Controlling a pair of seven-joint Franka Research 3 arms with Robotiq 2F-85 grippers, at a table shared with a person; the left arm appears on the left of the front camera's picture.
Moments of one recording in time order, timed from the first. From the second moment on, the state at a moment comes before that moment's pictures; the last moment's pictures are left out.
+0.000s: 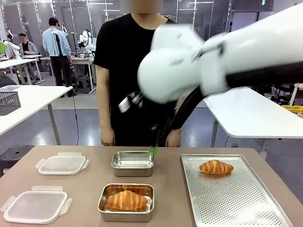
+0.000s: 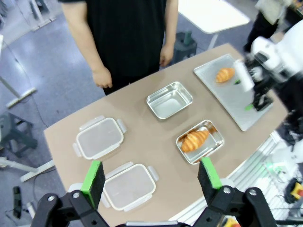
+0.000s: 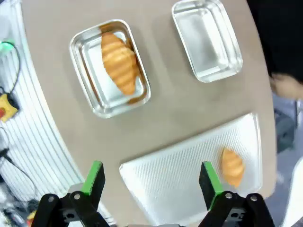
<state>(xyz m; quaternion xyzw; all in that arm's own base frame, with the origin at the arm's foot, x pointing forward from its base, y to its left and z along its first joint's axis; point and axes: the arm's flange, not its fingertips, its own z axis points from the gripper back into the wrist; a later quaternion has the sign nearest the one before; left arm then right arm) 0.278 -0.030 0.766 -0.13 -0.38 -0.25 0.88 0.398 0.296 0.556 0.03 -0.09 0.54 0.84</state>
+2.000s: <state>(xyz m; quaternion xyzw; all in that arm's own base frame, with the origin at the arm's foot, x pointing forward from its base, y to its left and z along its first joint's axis) 0.279 -0.030 0.766 -0.13 -0.38 -0.25 0.88 0.383 0.062 0.546 0.15 -0.35 0.47 0.80</state>
